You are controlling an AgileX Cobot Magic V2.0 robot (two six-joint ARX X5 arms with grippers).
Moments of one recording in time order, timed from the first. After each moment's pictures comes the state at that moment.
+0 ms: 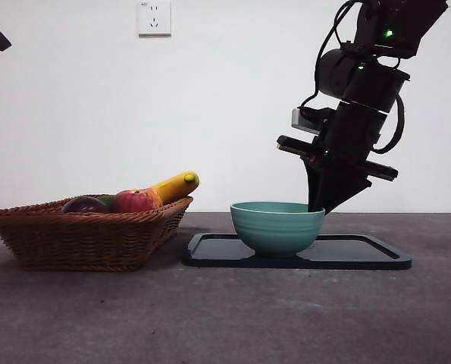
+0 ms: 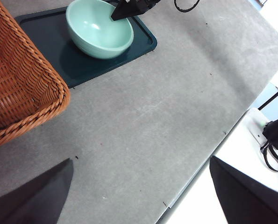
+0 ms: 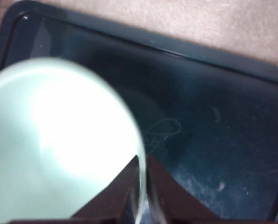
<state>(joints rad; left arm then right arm) -0.30 0.83 0.94 -0.88 0.61 0.07 0.32 1.93 1.44 -0.61 -0.23 0.15</state>
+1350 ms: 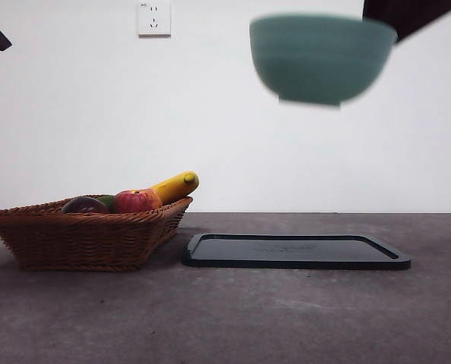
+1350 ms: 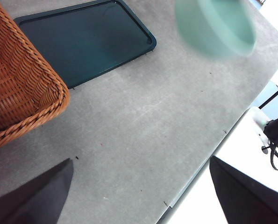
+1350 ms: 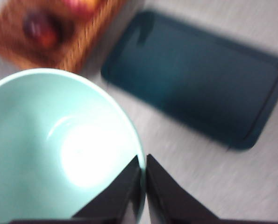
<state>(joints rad) -0.30 0.83 0.94 -0.88 0.61 0.08 0.44 1.23 1.20 -0.88 -0.23 0.10</state>
